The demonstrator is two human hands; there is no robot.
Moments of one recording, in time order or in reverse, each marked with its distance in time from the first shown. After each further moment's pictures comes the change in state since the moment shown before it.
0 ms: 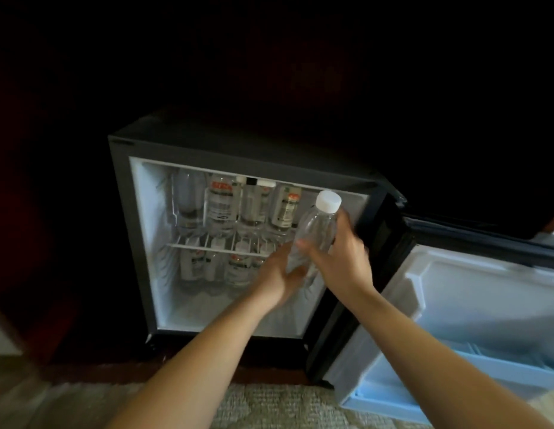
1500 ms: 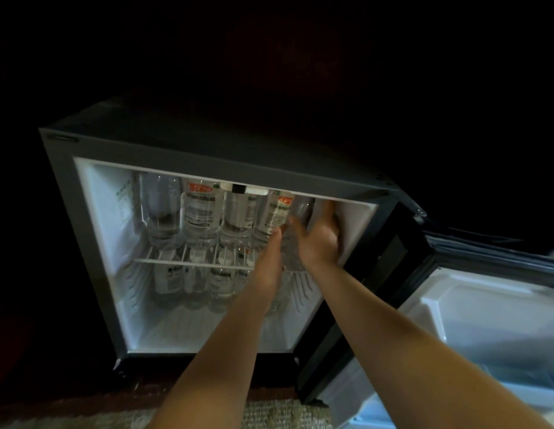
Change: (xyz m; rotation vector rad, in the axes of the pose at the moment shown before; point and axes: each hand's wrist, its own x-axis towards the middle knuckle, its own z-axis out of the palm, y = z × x) left_hand 0.074 -0.014 0.006 -0.636 0.034 -0.119; right_hand 0.091 0.026 0.078 0.093 0.192 0.157
